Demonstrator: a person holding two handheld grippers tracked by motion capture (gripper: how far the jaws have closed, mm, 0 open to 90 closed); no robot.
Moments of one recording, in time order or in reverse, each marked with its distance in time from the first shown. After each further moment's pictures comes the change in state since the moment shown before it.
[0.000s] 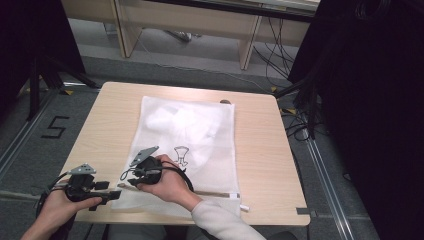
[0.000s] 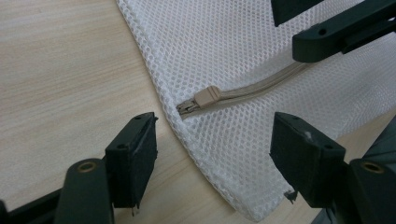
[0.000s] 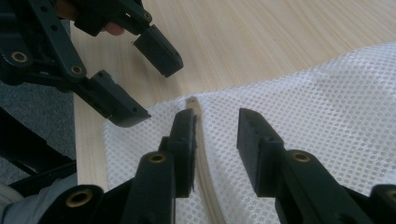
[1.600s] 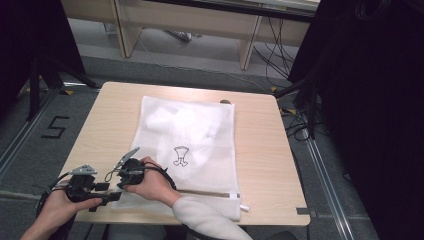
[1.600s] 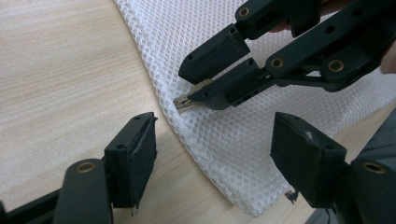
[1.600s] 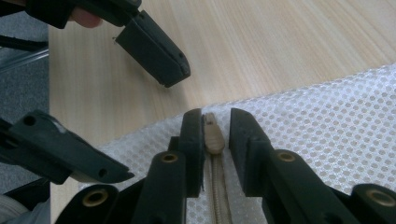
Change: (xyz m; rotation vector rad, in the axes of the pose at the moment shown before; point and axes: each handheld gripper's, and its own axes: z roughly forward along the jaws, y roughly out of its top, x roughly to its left) left arm -0.001 -0.001 0.003 0.009 -0.006 -0.005; right arm 0.002 0.012 0.058 0.108 0.061 0.030
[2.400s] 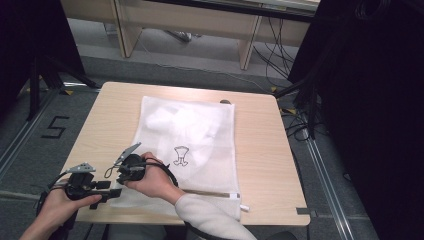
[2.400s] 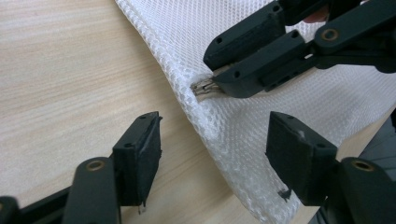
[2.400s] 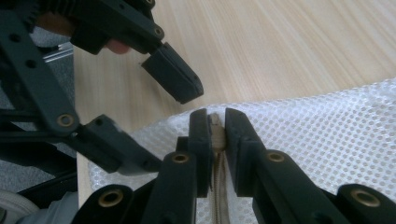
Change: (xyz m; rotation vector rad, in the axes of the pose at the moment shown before) left arm 0.002 0.004 -0.001 -0.047 -0.023 -0.038; right arm 0.002 0.011 -0.027 -0.032 -0.013 -0.032
